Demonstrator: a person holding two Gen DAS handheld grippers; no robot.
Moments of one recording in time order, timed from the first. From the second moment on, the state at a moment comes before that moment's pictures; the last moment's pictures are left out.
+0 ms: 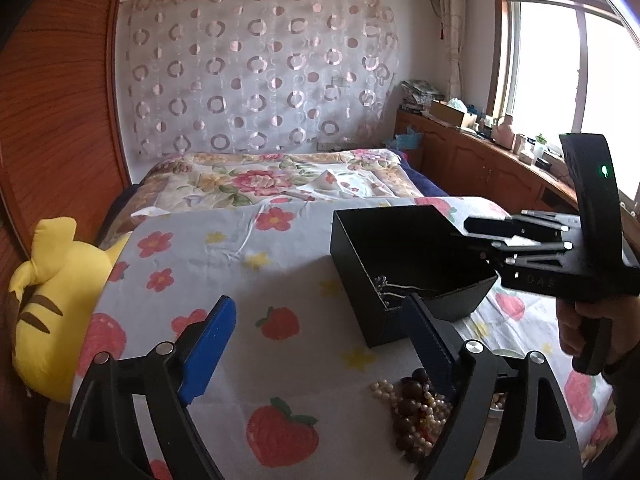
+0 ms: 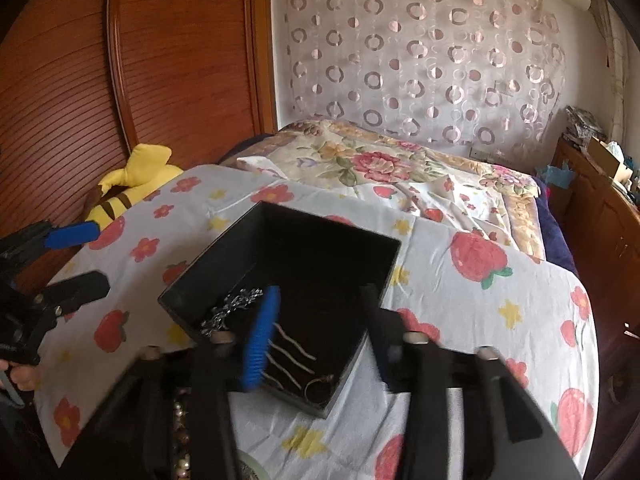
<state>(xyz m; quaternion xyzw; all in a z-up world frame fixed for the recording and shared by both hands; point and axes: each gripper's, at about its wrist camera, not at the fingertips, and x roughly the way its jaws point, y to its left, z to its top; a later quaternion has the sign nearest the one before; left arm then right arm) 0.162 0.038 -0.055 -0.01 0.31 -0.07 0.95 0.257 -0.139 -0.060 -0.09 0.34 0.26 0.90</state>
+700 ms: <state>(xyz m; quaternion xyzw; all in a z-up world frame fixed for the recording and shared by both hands) 0.132 0.021 -0.071 0.00 0.33 -0.09 0.94 0.232 -0.154 -0.043 -0.06 0.34 0.30 0.89</state>
